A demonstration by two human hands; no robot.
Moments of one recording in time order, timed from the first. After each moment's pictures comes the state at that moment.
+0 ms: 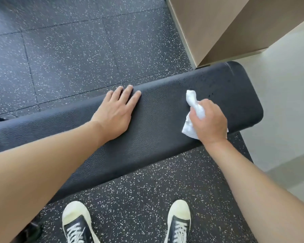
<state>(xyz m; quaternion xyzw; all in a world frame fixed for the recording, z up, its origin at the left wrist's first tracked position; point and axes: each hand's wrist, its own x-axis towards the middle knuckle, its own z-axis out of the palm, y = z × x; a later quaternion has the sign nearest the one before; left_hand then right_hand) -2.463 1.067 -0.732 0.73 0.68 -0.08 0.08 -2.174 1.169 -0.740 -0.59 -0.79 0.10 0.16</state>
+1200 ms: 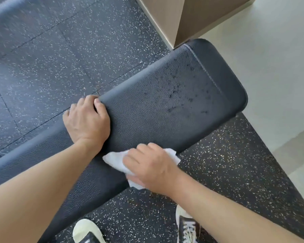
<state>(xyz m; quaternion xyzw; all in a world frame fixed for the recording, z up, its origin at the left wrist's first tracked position) -2.383 1.162 -0.758 0.46 0.88 0.06 0.07 -2.175 1.109 -0.745 -0.28 -0.94 0.12 0.14</state>
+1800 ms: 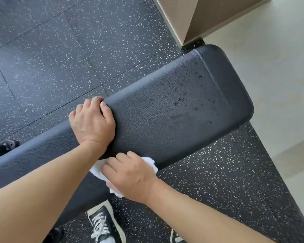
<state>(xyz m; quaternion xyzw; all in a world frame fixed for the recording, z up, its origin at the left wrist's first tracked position) -2.381 1.166 -0.754 0.45 0.89 0.05 0.08 -2.220 1.102 -0.736 -0.23 -0.94 0.18 0.15</state>
